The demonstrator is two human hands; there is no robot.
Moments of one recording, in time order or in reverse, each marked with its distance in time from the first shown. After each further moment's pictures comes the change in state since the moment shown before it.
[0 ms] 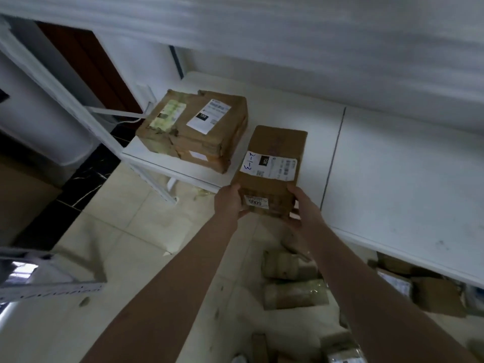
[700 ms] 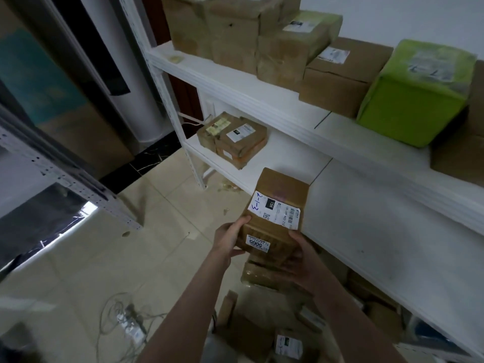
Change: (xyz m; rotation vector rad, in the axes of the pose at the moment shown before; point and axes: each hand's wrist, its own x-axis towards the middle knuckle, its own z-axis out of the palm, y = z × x) left_hand -0.352 -0.069 0.013 -0.091 0.118 -0.005; right_hand -0.229 -0.022 -0.210 -0.316 -0.471 0.212
